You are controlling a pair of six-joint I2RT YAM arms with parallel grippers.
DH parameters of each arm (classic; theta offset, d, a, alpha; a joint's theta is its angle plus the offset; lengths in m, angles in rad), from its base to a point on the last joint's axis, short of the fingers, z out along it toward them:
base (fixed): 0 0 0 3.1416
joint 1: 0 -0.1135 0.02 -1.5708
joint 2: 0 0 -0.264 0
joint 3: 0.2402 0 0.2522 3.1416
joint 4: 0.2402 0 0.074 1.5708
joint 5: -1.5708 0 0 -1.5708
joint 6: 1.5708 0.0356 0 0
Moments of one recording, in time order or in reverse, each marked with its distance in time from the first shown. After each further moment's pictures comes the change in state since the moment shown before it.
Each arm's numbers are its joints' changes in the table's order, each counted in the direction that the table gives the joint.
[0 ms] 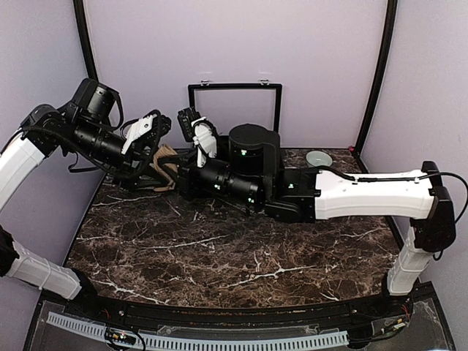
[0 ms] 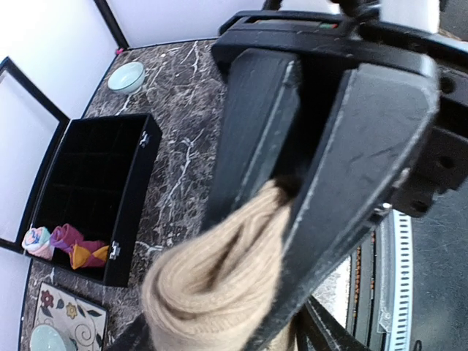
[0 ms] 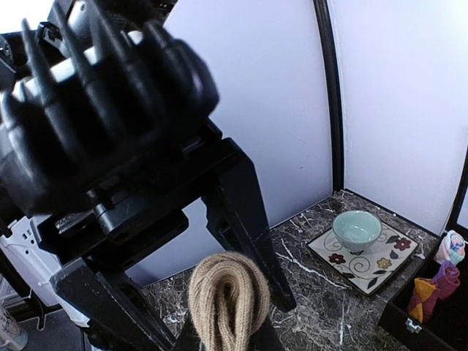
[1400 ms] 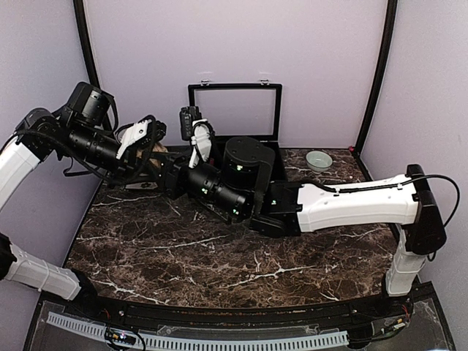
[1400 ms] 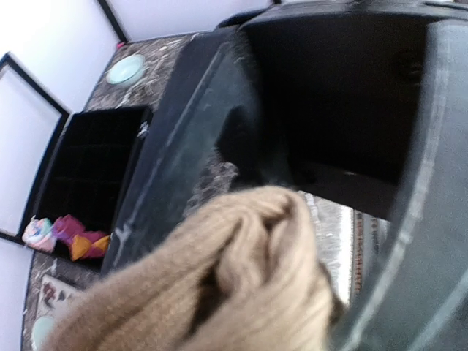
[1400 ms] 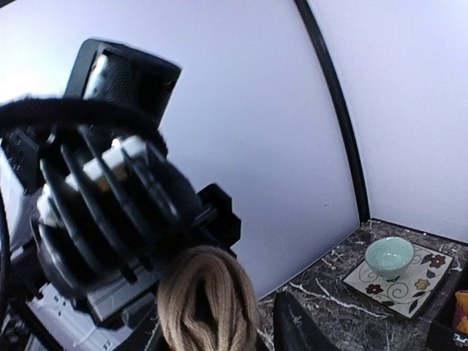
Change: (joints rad) left arm 0.002 0.050 -0.055 -0.009 0.051 0.013; right arm -0.045 -0.086 0.000 -0.269 -0.091 0.121
